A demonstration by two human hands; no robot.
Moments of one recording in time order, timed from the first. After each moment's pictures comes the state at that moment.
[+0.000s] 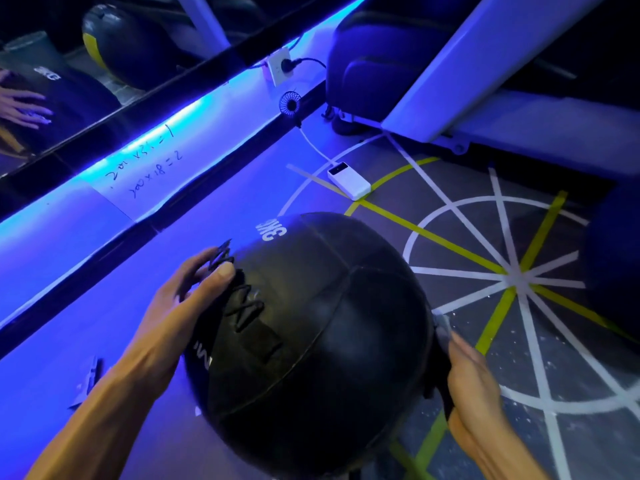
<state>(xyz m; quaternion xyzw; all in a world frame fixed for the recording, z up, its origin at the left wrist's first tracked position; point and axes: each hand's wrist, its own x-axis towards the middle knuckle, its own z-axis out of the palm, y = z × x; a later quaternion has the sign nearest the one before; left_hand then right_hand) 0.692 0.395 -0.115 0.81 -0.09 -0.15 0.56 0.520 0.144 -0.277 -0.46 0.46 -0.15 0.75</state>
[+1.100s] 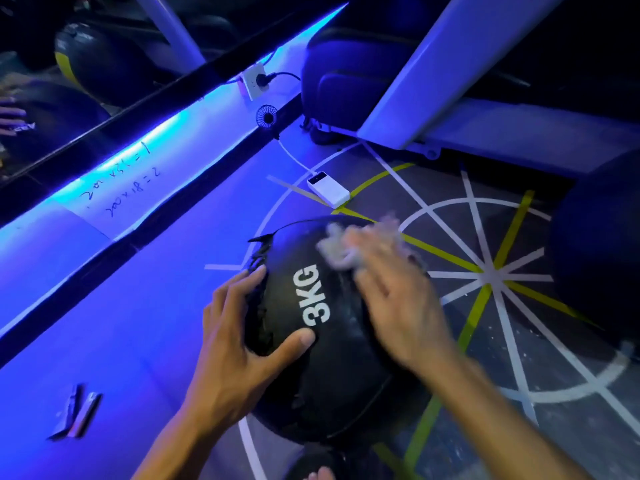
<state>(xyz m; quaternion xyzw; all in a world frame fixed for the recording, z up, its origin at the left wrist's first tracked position) 0.650 0.349 -0.166 0.86 -0.26 -0.04 0.43 0.580 0.127 -0.172 -0.87 0.06 -0.27 0.40</state>
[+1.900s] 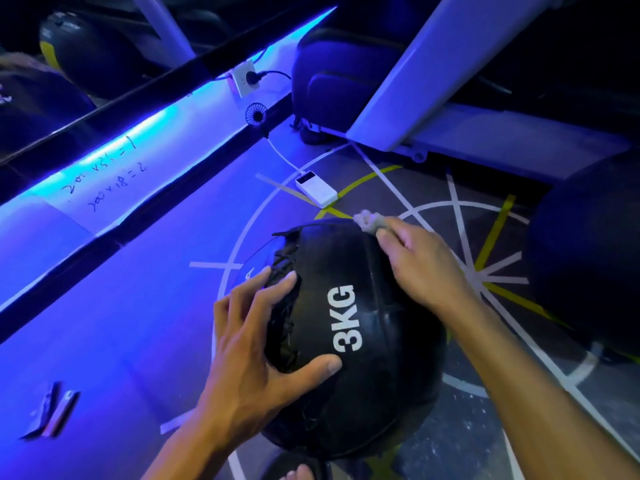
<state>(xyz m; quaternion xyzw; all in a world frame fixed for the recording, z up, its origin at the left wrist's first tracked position) 0.621 0.319 -0.166 0.87 -0.32 -0.01 0.37 0.591 0.064 -0.150 -0.88 0.16 -0.15 0.42</state>
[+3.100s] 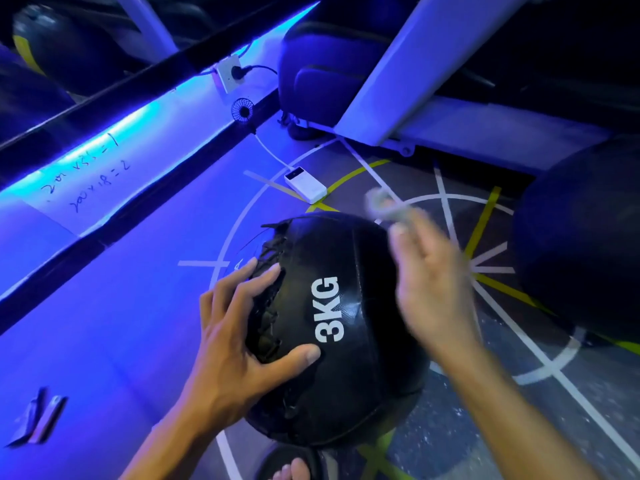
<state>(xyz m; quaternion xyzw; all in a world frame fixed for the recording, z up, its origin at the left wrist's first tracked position) 0.630 0.325 -0.171 0.85 -0.34 -0.03 0.41 0.551 0.104 -0.137 -0.79 0.22 -0.29 0.49</state>
